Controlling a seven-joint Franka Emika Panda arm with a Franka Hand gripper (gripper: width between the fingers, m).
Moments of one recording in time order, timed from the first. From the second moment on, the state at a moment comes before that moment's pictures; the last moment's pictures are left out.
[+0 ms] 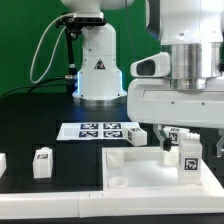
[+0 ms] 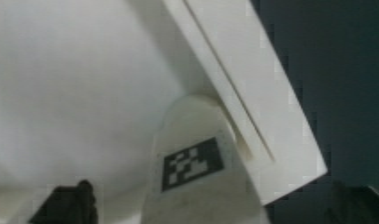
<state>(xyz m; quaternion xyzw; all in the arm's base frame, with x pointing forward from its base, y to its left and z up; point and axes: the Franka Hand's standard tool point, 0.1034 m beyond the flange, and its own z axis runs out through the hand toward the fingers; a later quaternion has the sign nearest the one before) 0.635 0.111 0.077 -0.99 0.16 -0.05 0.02</state>
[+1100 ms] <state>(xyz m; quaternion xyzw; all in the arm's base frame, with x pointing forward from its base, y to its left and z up) 0.637 0.110 0.076 -0.87 0.49 -0.04 0.02</state>
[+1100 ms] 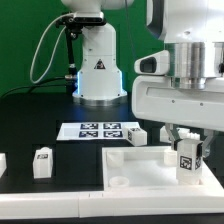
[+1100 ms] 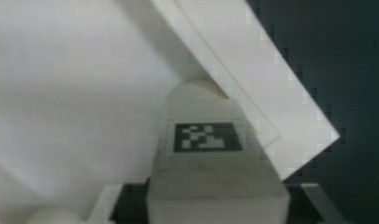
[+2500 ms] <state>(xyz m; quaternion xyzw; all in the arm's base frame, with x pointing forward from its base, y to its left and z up) 0.633 0.117 0.071 -0.89 0.45 -0.02 0.05</state>
